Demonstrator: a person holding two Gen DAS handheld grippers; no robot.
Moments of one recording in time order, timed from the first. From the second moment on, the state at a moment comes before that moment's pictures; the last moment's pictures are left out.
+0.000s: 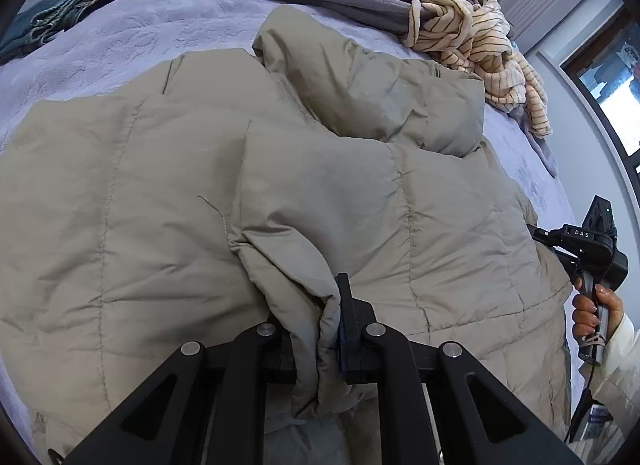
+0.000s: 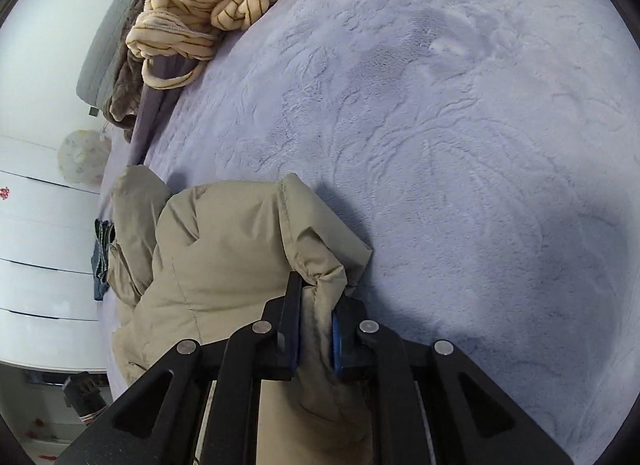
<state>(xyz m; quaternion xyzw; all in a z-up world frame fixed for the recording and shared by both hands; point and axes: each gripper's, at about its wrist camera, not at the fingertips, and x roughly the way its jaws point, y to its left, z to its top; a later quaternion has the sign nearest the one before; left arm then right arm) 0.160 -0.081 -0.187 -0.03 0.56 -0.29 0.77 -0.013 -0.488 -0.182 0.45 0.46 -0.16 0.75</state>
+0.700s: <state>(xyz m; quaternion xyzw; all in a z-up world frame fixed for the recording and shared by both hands) 0.150 -0.081 -0.191 0.03 0.54 -0.29 0.79 -0.036 -0.408 -0.153 0.19 0.53 -0.18 0.81</state>
